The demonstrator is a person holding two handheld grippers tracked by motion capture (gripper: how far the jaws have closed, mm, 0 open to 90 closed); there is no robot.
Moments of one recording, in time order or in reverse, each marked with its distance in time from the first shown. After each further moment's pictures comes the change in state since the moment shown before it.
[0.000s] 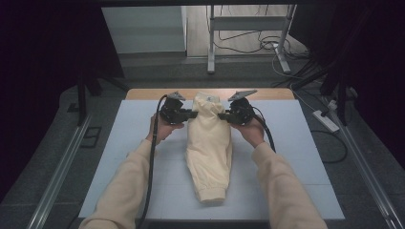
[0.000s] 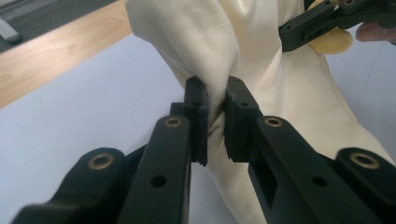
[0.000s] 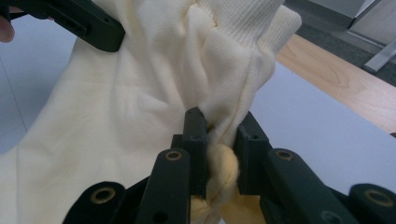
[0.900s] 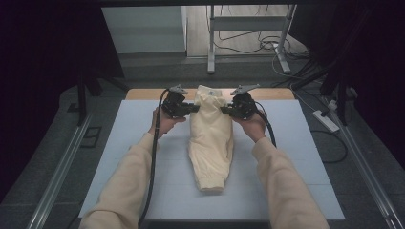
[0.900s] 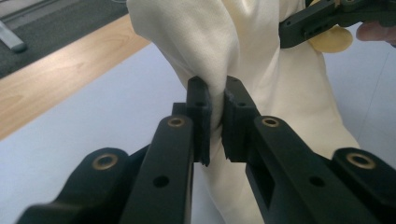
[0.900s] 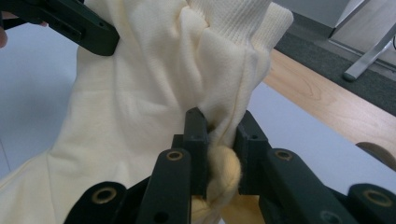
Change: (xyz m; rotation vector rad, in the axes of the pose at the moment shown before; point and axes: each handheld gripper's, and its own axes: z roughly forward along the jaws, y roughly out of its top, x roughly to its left) left arm 0.007 0.020 0.003 -0.014 0.007 0.014; right arm -0.013 0.010 -0.004 -0.033 -0.045 0.006
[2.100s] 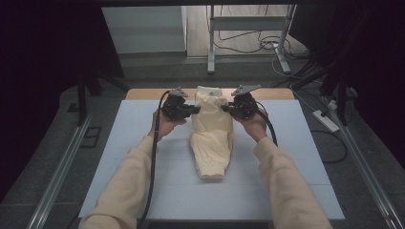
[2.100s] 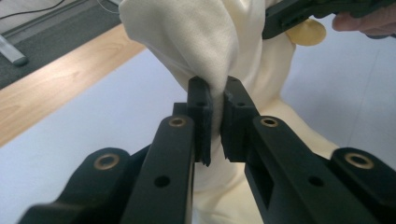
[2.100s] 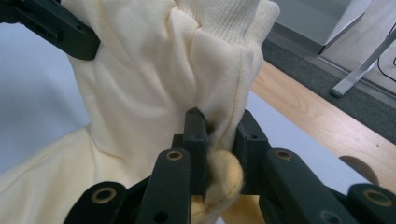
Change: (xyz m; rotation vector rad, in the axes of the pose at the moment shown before) left arm -0.014 -0.007 -0.005 -0.029 -0.005 0.054; right arm -0.002 -0.002 -0.003 -0.034 -0.020 -0.070
